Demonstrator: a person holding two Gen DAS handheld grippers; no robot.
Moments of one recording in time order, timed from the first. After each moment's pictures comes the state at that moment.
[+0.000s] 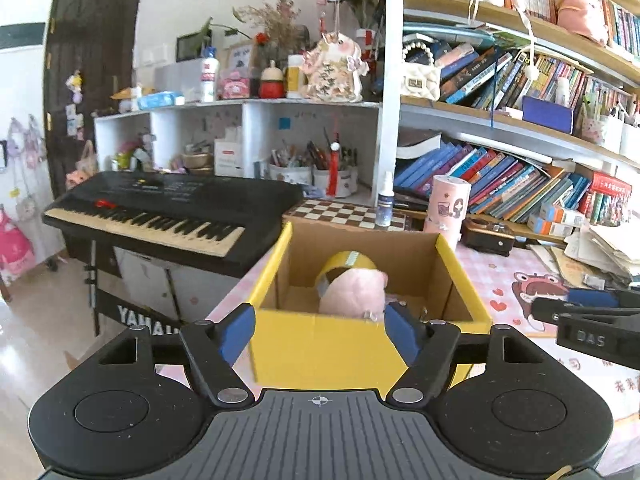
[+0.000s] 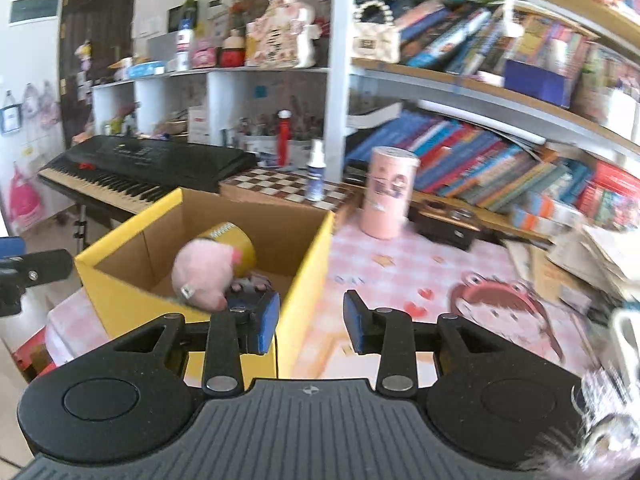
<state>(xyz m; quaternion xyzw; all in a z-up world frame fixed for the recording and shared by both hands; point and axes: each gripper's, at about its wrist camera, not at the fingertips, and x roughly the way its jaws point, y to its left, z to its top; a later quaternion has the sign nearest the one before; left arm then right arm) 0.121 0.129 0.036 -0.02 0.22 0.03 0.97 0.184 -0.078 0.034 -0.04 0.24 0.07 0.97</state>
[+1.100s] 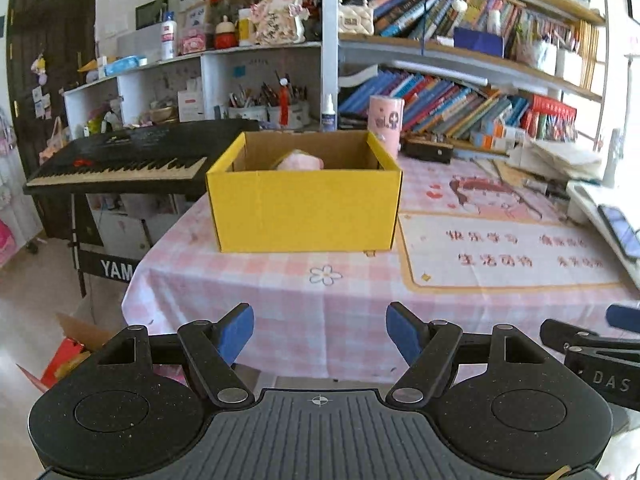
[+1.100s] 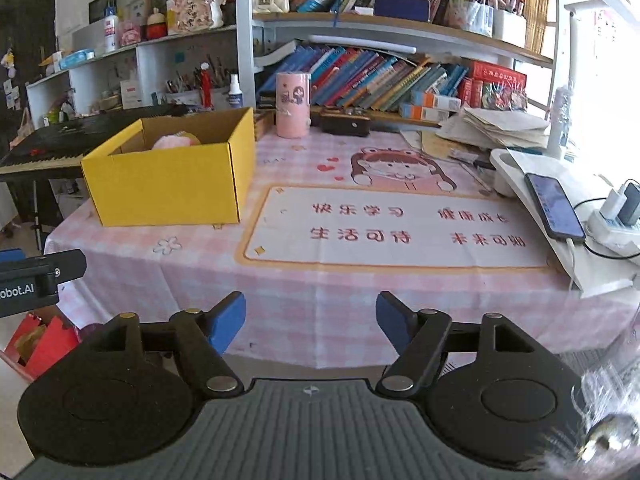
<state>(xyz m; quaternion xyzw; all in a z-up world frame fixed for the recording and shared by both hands) 0.012 0.091 -0.008 0.02 0.30 -0.04 0.95 -0.015 -0.094 -0.016 0.01 0.30 -0.05 0.95</state>
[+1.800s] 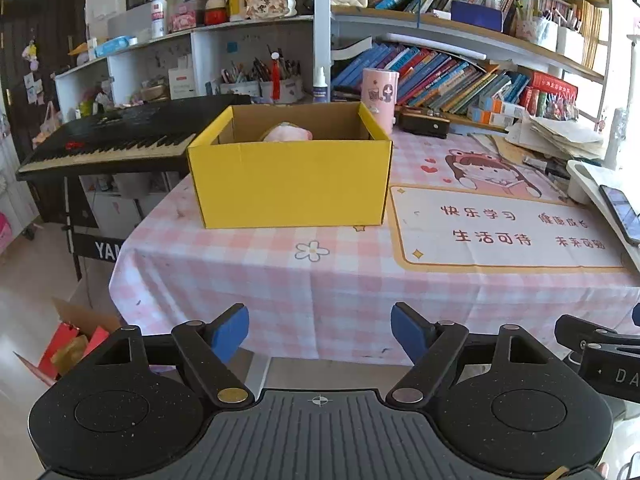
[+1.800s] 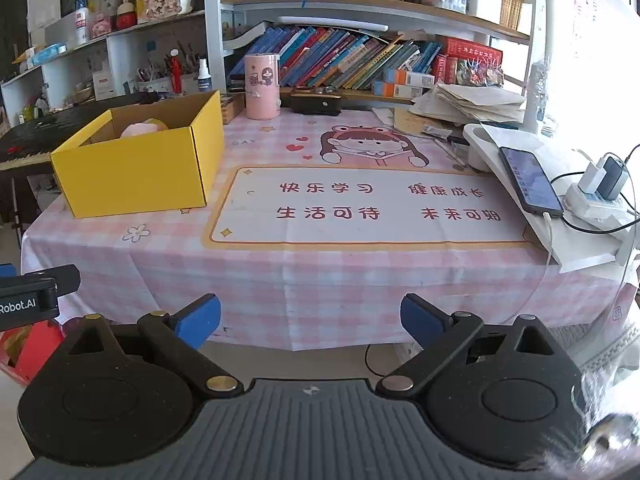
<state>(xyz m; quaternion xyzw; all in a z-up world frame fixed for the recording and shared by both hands) 0.020 0.076 -0.018 0.02 0.33 -0.04 0.94 -0.016 -0.113 -0.020 0.03 0.33 -0.08 0.94</state>
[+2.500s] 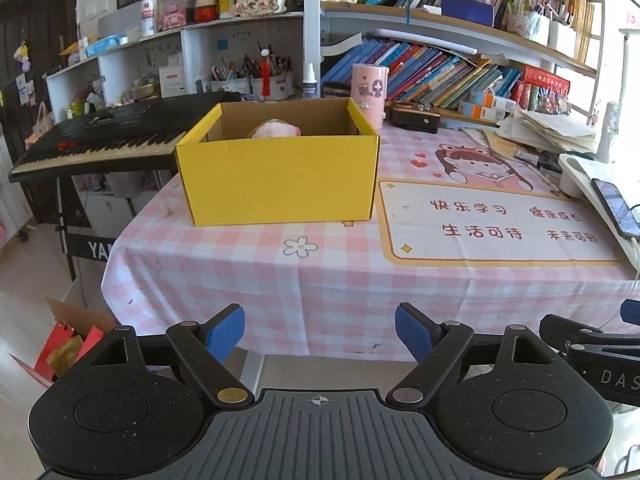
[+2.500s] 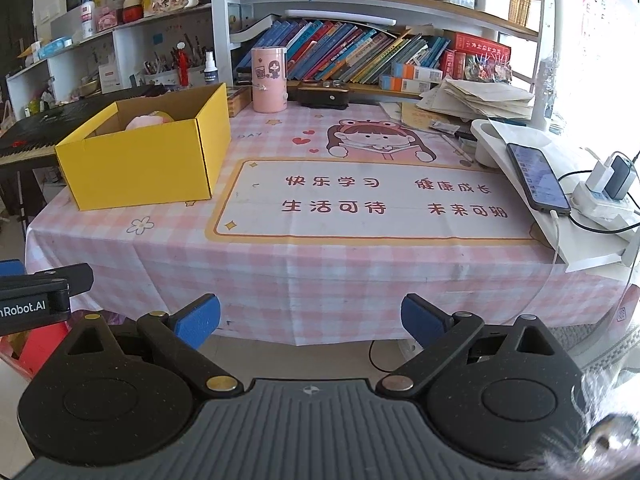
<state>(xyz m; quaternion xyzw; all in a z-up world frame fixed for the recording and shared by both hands) 0.019 0.067 -0.017 0.02 0.34 -0.05 0.94 -0.014 -0.112 -0.022 0.03 0.34 -0.07 0.94</state>
